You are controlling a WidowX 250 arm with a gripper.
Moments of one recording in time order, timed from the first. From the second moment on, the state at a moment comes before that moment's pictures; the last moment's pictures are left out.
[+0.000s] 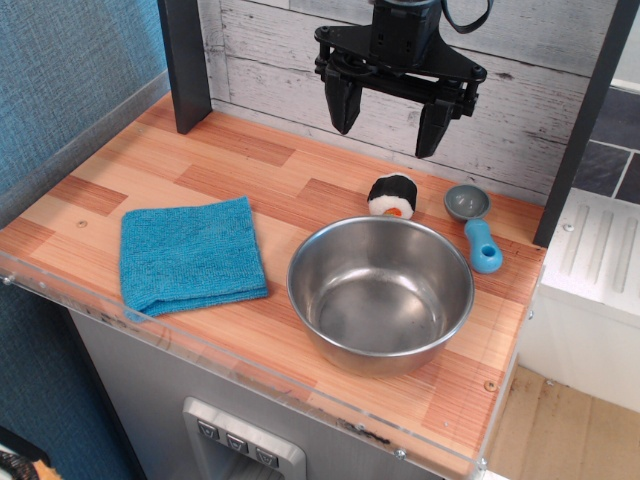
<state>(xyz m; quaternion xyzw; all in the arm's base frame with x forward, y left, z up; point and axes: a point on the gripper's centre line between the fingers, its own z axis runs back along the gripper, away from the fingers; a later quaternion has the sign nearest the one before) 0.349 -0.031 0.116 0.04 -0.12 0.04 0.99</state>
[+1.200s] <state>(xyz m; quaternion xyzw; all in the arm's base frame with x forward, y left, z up) 0.285 -0.012 0.091 0.01 -0.11 0.05 0.99</state>
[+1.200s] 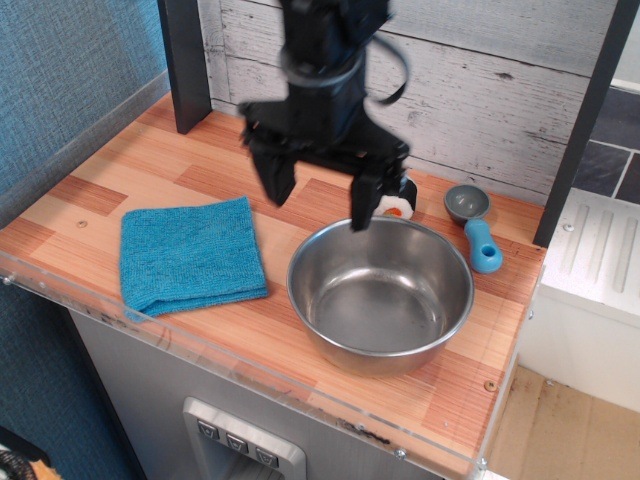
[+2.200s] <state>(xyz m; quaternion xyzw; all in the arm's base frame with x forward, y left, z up) 0.271 -0.013 0.017 0.01 -0.08 0.04 1.00</state>
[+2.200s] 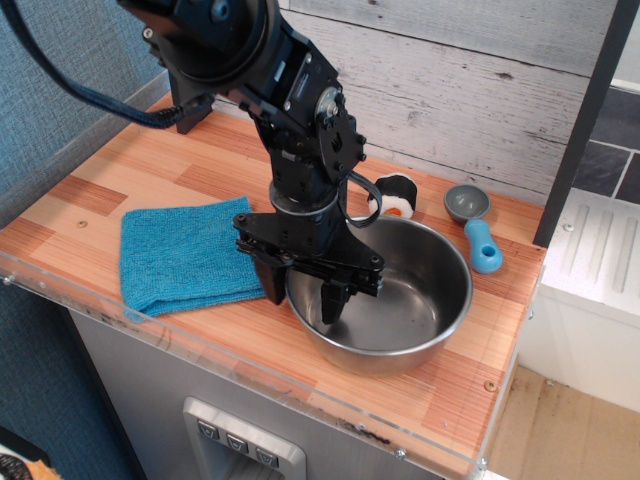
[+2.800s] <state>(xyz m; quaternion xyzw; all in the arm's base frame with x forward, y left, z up) 0.277 -0.024 0.018 0.01 -0.09 0.04 1.00</state>
